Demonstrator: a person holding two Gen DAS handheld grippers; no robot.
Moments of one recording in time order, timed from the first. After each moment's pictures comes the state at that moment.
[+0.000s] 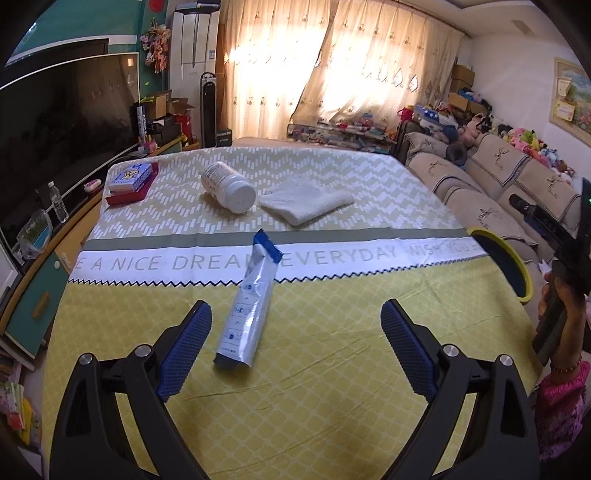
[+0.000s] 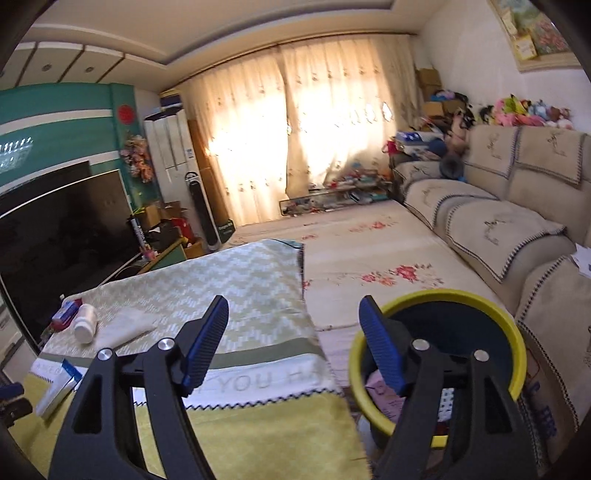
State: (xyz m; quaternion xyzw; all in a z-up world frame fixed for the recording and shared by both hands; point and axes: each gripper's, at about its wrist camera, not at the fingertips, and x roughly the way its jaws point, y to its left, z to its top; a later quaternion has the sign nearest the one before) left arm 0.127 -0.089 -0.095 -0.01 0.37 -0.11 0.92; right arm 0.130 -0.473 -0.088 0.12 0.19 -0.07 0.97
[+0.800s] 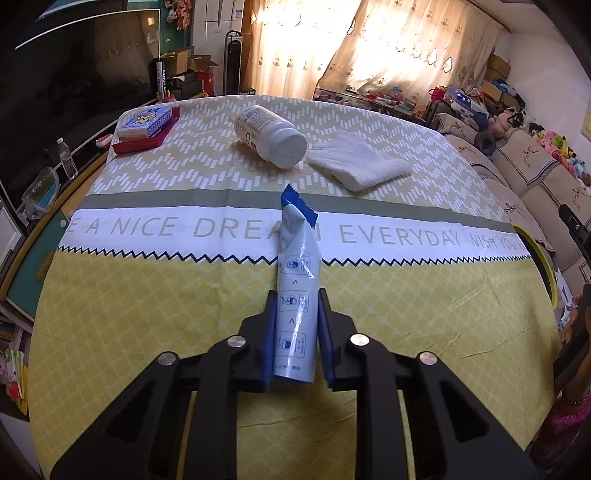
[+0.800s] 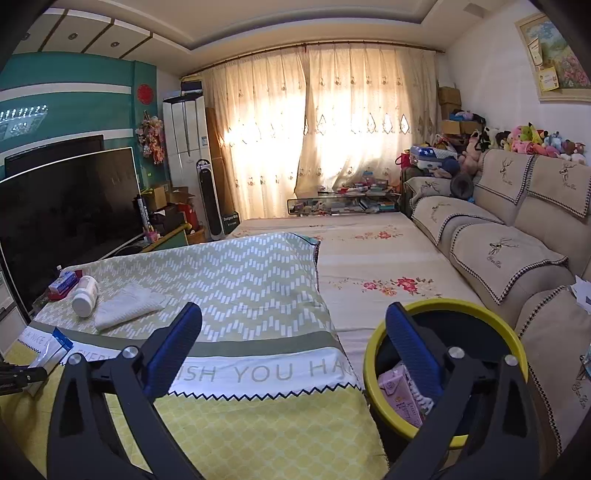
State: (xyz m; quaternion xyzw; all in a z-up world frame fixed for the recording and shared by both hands) left arm 0.174 -0.060 -0.136 -0.04 0.43 -0.08 0.90; right arm 0.130 -0.449 -0.090 0.07 0.19 -0.06 0.98
